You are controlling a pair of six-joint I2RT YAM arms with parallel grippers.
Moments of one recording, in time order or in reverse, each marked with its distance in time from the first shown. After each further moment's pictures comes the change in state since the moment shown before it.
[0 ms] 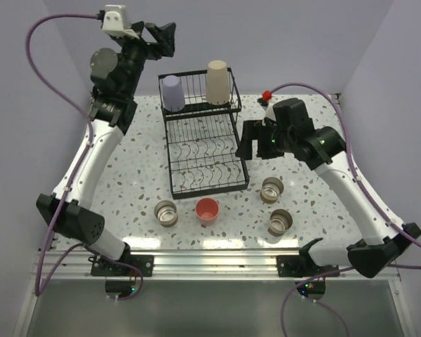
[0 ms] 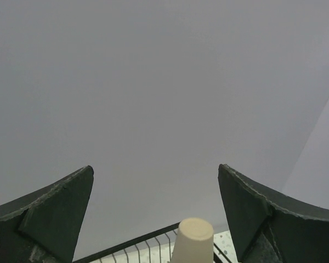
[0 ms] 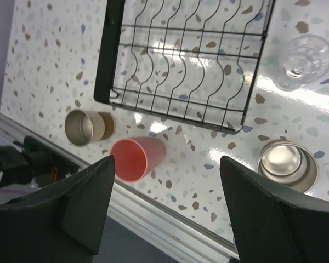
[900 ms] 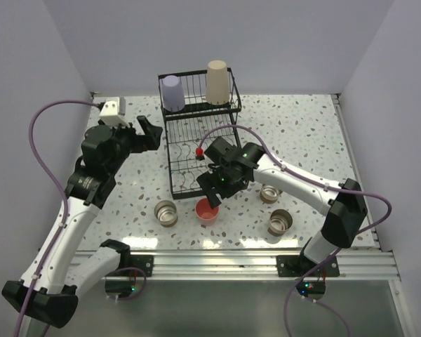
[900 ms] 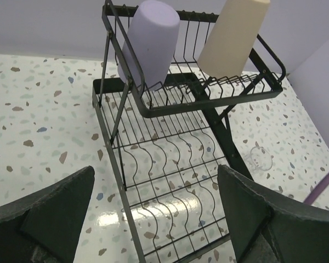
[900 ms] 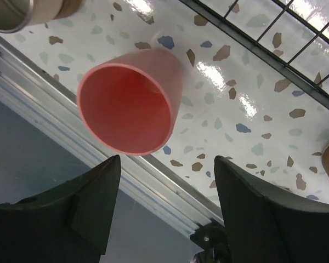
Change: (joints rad) left arm 0.024 -0.679 -0.728 -0.547 -0.040 -0.113; right arm 0.378 0.330 -0.095 -0.054 -0.002 -0.141
